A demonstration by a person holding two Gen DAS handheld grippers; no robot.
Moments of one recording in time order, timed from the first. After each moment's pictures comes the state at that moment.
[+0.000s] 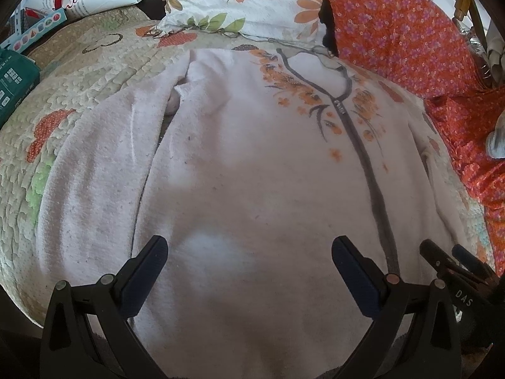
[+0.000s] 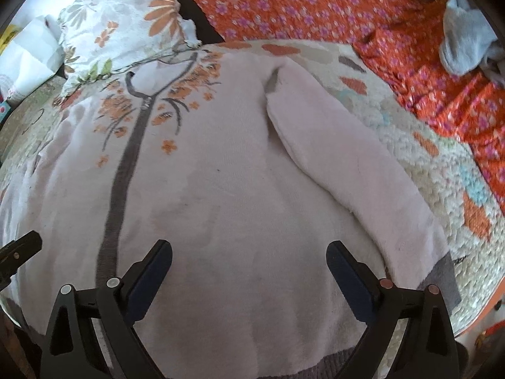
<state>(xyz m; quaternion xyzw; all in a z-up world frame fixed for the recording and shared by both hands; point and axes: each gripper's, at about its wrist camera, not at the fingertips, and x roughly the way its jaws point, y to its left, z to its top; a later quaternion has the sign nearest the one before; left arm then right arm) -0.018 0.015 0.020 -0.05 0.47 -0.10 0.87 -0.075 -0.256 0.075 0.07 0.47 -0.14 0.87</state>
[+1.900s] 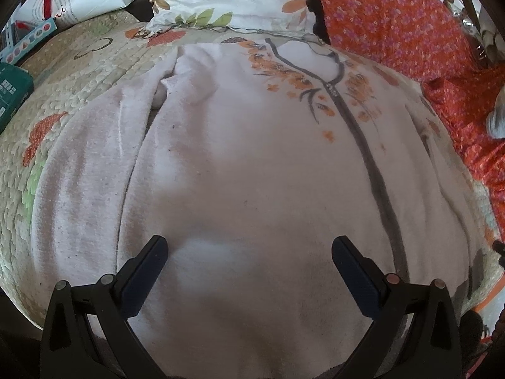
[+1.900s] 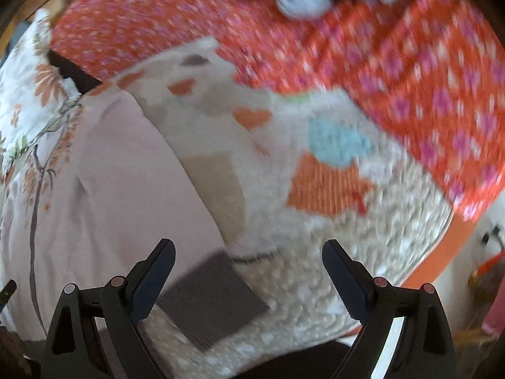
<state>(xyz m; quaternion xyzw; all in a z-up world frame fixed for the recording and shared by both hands) -0.022 0.007 0.011 -0.02 0.48 -0.11 0.87 -0.180 -0.444 0.108 0.16 0.46 -0.29 0.82</state>
